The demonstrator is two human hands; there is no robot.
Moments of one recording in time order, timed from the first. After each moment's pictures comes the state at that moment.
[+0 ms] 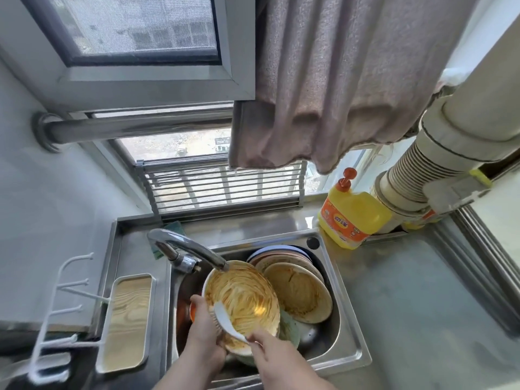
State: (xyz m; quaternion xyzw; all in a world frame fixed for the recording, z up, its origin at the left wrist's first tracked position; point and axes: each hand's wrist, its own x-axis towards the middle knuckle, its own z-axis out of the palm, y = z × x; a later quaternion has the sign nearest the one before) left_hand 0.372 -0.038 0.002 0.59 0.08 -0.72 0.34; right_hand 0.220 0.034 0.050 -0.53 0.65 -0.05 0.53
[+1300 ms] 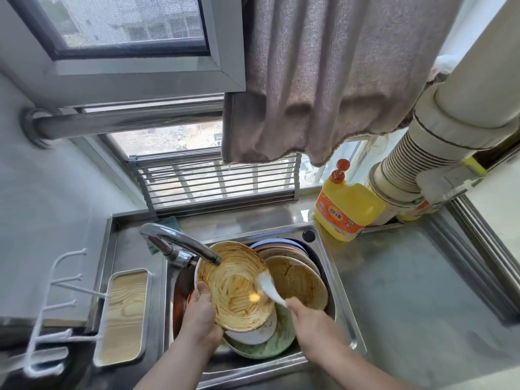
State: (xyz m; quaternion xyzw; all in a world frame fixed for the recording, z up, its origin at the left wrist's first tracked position) left_hand 0.363 -0.043 -0.005 0.62 -0.03 -0.65 0.44; right_hand 0.148 0.026 0.023 -0.56 0.73 0.06 0.39
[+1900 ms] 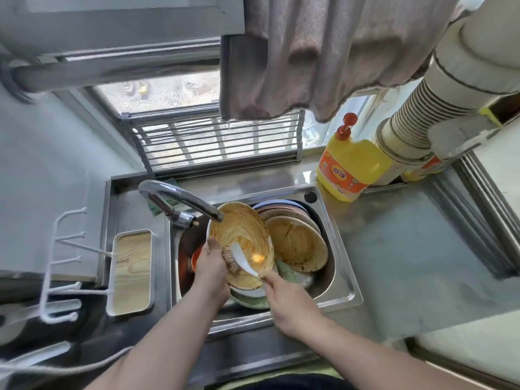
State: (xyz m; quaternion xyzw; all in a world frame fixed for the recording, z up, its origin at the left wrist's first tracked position) left_hand 0.356 -0.042 0.001 0.64 -0.10 -0.64 0.41; right_hand 0.196 0.049 0.032 -0.57 0.68 -0.02 0.46
